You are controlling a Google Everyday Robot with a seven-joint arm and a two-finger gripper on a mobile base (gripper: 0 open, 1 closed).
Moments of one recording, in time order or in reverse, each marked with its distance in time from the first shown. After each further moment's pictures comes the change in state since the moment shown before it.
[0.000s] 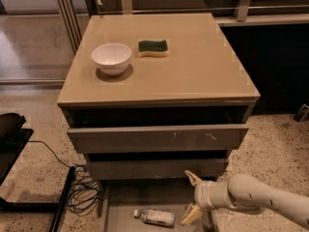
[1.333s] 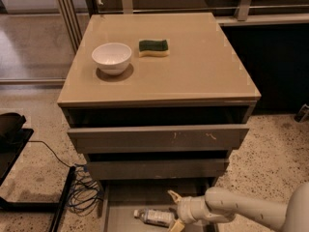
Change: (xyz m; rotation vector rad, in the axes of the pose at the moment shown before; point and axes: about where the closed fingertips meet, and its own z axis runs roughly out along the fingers) arm 0.068 0.049 0.133 -0.165 -0.072 0.122
